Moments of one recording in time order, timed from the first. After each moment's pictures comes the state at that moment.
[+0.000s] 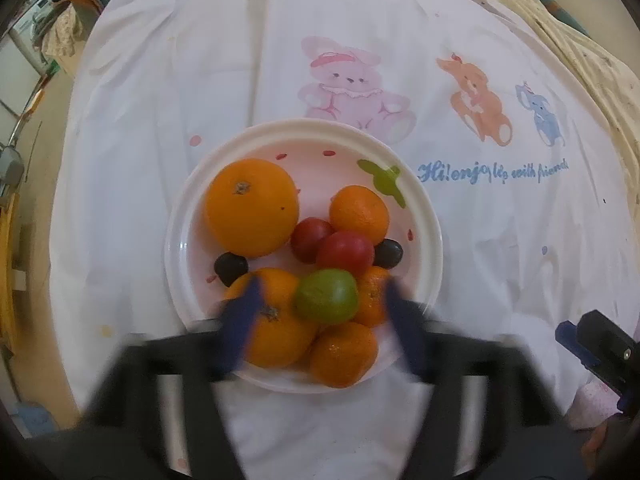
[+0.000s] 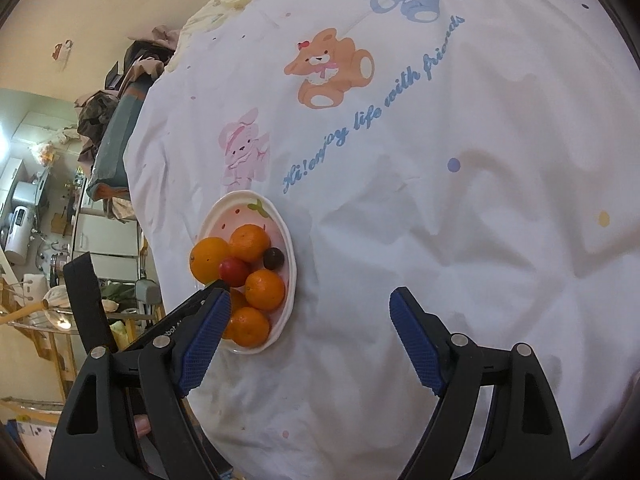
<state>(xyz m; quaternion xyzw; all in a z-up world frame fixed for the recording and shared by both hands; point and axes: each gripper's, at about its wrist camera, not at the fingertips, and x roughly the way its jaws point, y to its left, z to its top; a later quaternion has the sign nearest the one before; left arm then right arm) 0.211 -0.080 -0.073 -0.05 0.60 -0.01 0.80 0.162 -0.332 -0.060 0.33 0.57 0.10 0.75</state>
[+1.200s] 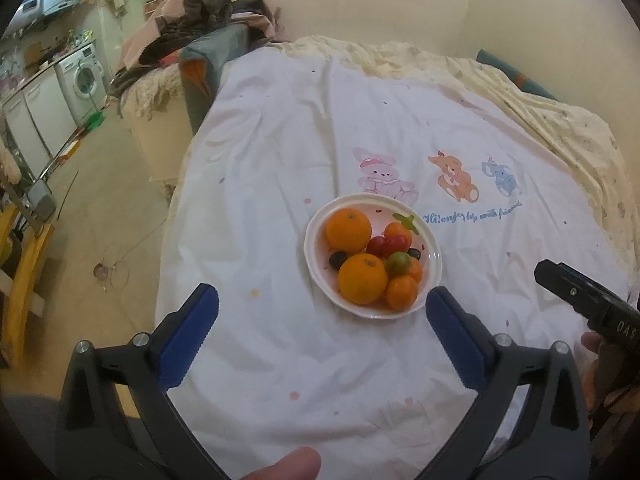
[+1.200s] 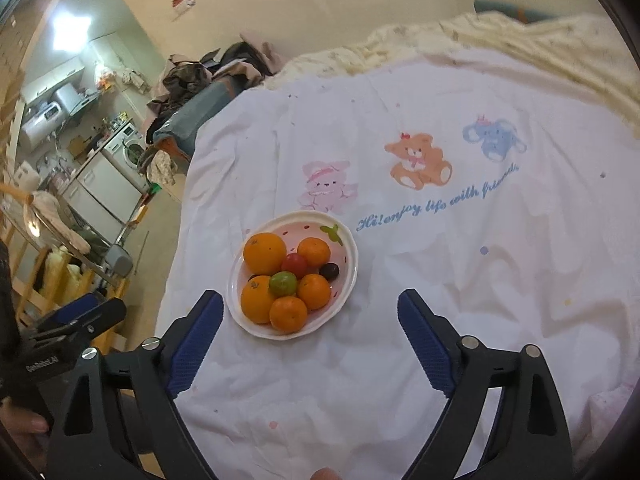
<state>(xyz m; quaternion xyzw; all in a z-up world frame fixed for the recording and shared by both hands) 0.058 0.008 0.043 -0.05 0.43 0.00 0.90 0.077 -0.256 0.027 0.13 0.42 0.15 0.88</state>
